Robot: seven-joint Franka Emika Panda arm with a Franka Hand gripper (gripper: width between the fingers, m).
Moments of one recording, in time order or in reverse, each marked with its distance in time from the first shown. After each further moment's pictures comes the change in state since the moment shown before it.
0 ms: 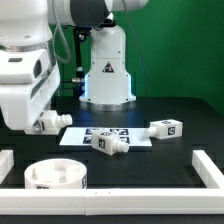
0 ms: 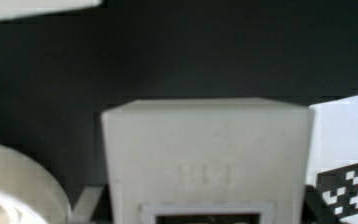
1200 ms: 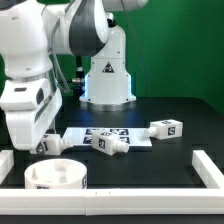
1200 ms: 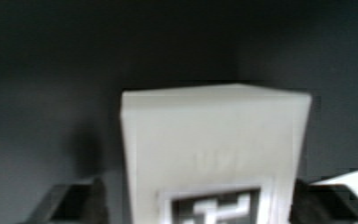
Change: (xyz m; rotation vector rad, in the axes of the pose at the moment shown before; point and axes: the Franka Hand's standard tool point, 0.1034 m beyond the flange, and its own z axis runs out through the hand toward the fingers) arm -0.011 -0.036 0.054 -0.023 0.032 0.013
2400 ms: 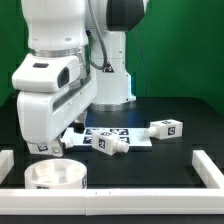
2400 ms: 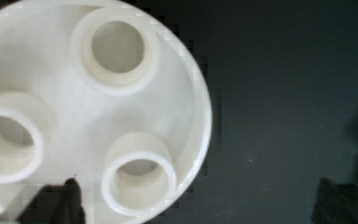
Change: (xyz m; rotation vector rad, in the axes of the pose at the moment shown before) arm 0.082 0.105 -0.054 -0.074 -0.032 0.164
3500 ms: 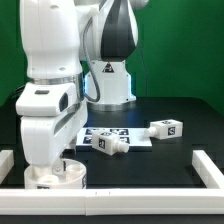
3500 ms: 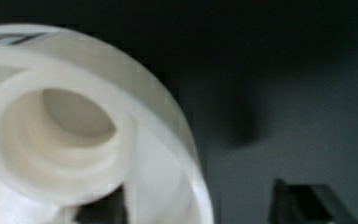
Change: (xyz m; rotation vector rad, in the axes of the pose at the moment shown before) arm -0.016 -0.010 0.048 -0.056 0.022 -0.086
